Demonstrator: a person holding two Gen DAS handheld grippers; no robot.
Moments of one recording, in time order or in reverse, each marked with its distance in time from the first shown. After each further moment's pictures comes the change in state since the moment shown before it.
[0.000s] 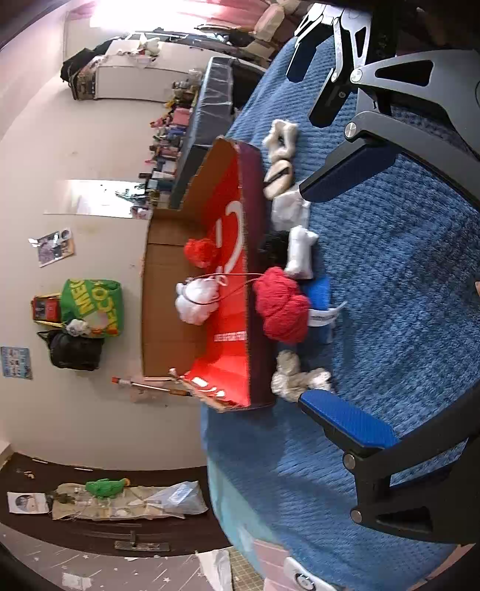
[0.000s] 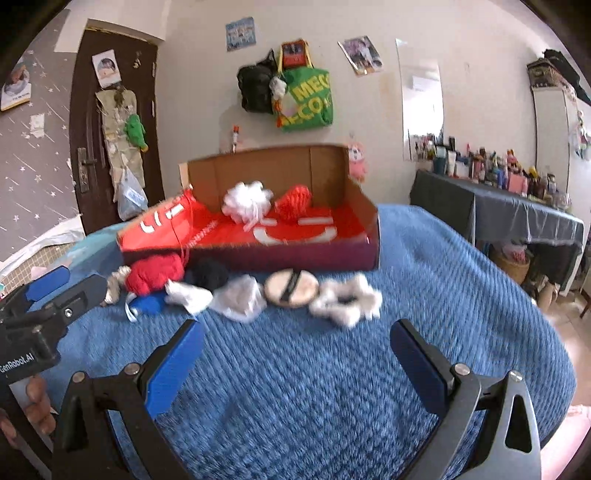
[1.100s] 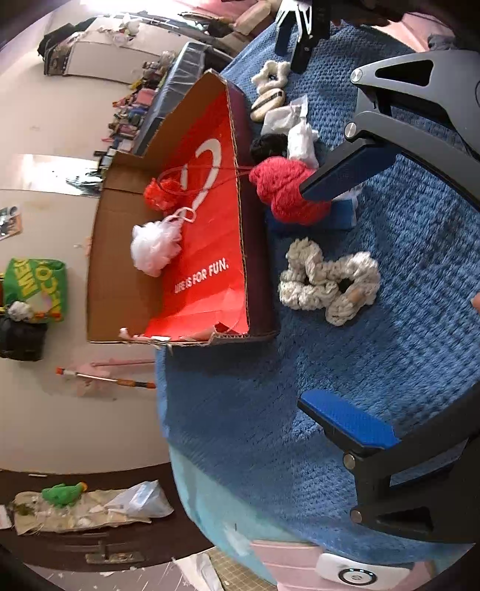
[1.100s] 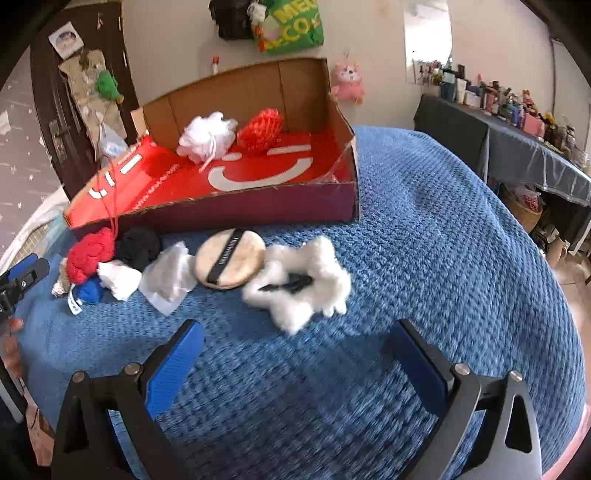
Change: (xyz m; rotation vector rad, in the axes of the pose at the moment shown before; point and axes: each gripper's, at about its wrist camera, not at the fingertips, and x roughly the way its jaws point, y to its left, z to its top) left arm 0.065 0.088 0.038 -0.005 0.252 0.009; right arm 0.075 -0.049 0.027 0.041 0.337 0.027
